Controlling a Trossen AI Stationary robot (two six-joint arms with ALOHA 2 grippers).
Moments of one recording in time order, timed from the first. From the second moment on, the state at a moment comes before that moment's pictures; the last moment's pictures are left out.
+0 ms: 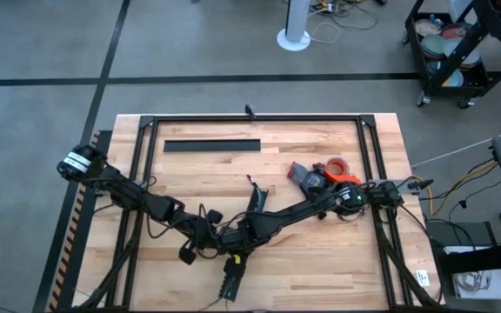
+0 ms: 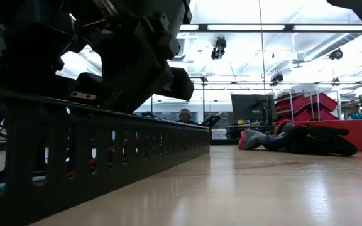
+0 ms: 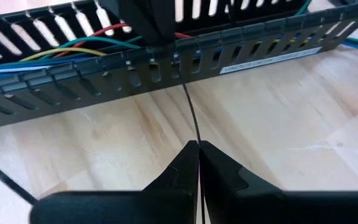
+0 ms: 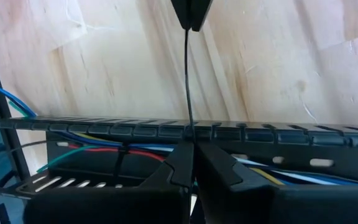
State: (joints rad) left arm -0.43 1.48 0.56 0.14 0.09 0.09; right arm 0.31 2.50 2.17 -0.89 -0.10 0.66
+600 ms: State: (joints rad) left arm -0.46 1.48 0.56 0.17 0.11 0.09; right arm 0.32 2.50 2.17 -0.89 -0.11 0.63
